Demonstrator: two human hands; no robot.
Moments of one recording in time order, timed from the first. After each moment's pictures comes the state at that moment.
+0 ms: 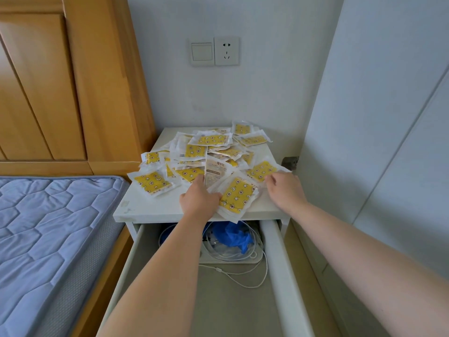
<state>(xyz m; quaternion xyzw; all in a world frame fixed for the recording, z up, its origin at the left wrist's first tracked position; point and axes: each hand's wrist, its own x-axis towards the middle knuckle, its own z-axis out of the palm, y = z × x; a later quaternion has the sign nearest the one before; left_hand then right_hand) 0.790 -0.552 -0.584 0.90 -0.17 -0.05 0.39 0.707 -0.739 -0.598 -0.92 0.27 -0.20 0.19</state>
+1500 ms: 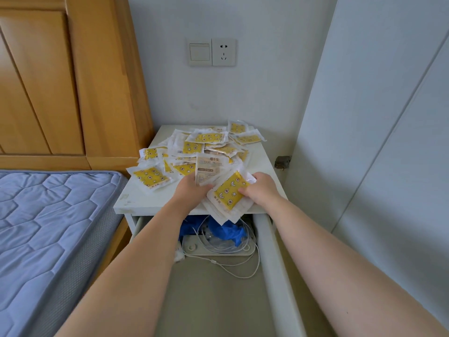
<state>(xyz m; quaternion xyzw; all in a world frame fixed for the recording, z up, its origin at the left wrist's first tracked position) 0.795 -0.531 -0.574 0.79 -0.20 -0.18 0.55 0.709 -0.683 -0.573 -0.82 0.35 -0.13 0.43</state>
